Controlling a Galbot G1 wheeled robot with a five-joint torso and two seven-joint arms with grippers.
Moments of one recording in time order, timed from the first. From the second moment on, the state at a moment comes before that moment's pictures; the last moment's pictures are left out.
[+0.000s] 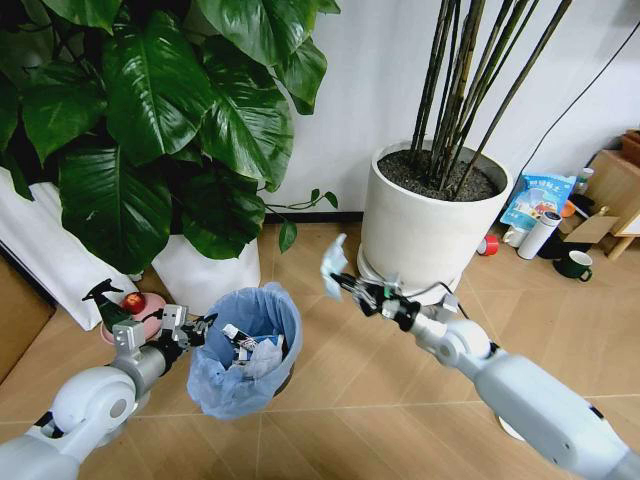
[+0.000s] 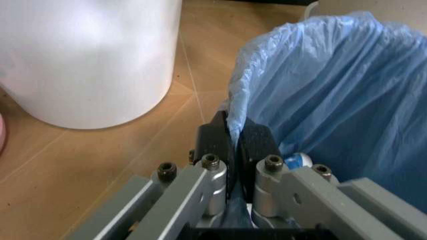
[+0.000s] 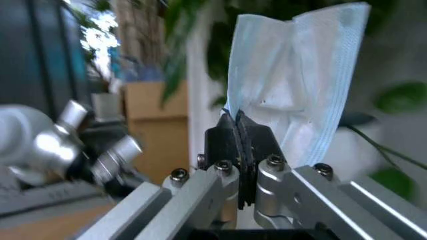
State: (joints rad) left arm 1.32 -0.69 -0.39 -1.95 -1.01 0.37 -0.10; right arm -0.64 0.89 -0.27 1.57 1.00 0.35 -0.70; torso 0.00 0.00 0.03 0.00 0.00
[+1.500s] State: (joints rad) left arm 1.28 -0.68 -0.39 -1.94 -1.01 0.37 -0.10; right arm -0.25 0.97 -0.64 1.32 0.96 0.23 -0.82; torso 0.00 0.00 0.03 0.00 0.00
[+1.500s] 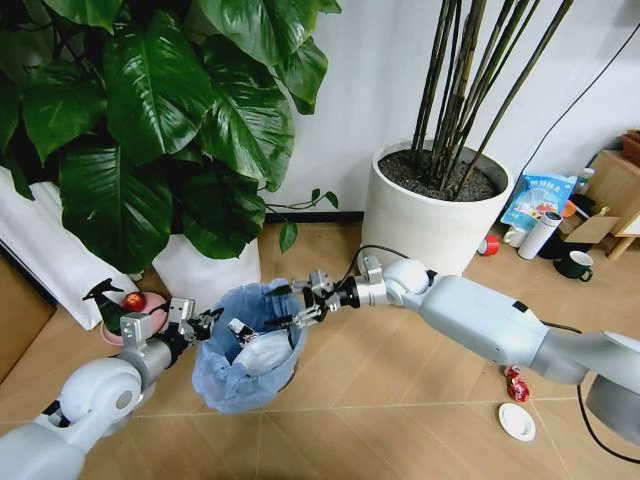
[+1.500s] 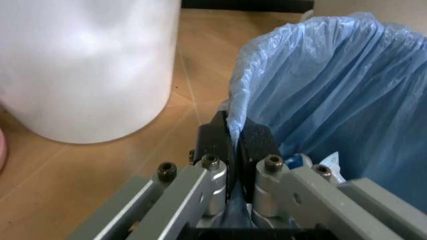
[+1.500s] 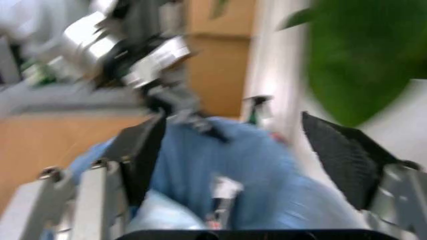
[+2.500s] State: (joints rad) left arm 1.34 -0.71 -0.51 -1.94 -1.01 0.37 -0.09; right arm -1.41 0.90 0.43 1.44 0.61 0.22 -0.18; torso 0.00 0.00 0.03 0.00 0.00
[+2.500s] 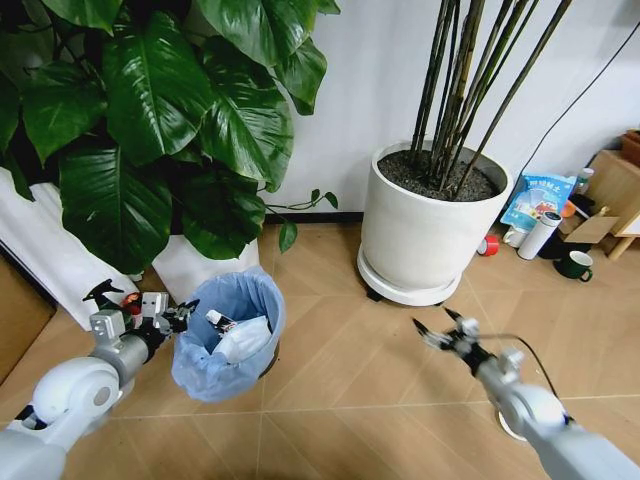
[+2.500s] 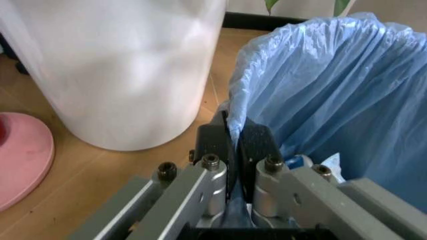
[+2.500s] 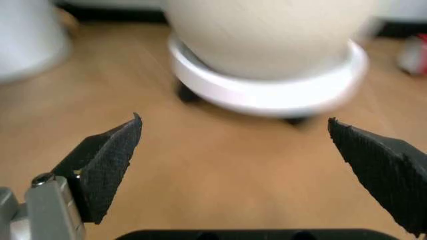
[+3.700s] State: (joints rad) left arm 1.37 -0.70 -0.53 -1.97 -1.01 0.37 -0.10; right arm -1.58 1.01 0.56 1.26 0.59 0.13 -0.05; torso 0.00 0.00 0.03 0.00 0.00
